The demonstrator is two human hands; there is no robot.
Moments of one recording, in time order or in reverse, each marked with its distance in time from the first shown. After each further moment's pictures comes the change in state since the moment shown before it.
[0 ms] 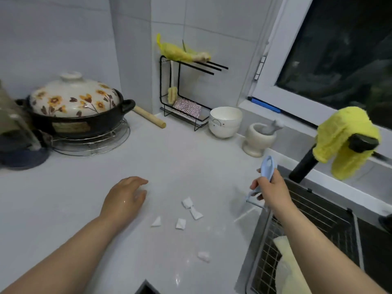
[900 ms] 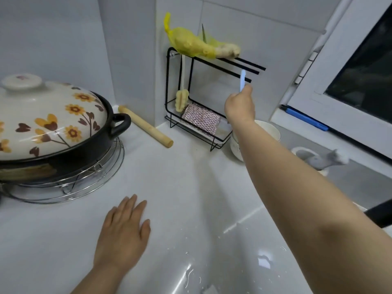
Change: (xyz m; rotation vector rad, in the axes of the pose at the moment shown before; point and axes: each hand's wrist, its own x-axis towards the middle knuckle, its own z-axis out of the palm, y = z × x) left_hand 0.106 -0.057 0.052 0.365 -0.154 -0.016; right_hand 0.248 -0.181 0.162 -0.217 0.221 -0.236
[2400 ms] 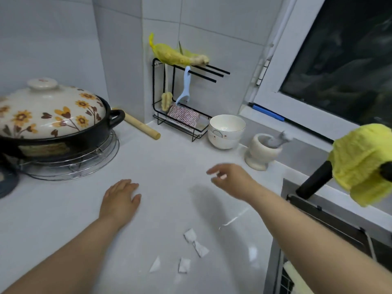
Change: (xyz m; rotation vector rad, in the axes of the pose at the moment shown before) left_hand -0.015 0.012 -0.022 -0.234 0.024 -0.064; right_hand -0.185 0.088 -0.104 -0.307 -0.589 -0.256
